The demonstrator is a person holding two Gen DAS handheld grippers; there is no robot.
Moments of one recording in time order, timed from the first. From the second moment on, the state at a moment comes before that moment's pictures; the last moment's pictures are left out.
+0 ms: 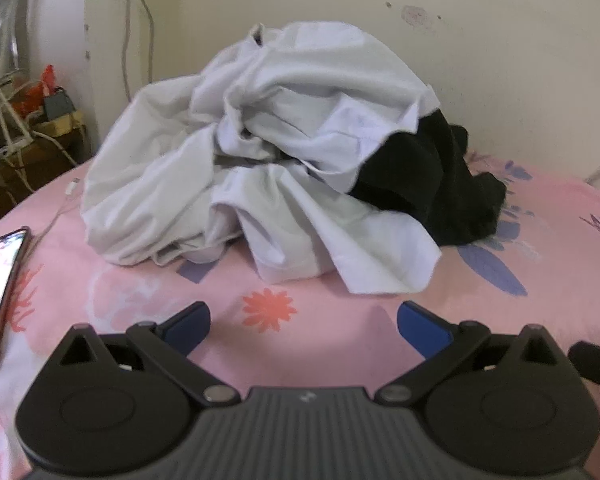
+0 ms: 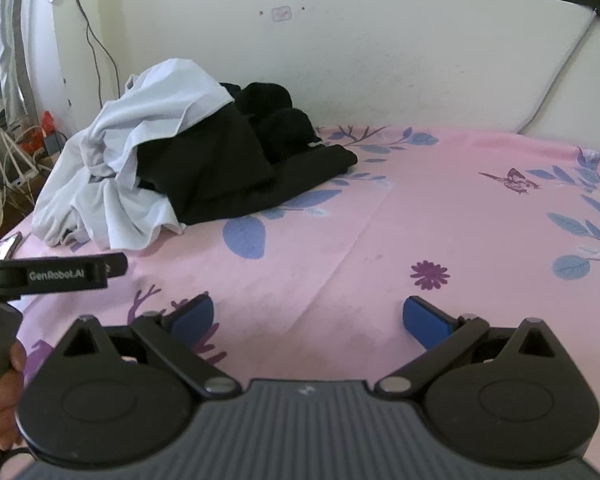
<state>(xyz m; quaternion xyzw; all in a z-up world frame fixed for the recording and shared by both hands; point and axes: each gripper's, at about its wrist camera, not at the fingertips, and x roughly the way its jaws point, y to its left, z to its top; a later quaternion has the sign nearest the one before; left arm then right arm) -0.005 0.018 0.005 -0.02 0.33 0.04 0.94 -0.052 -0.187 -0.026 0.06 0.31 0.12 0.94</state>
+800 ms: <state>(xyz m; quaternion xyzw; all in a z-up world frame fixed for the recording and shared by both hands) -0.013 0.022 0.009 -0.03 0.31 0.05 0.95 -0.052 -0.182 -0.026 0.06 0.32 0.12 0.94</state>
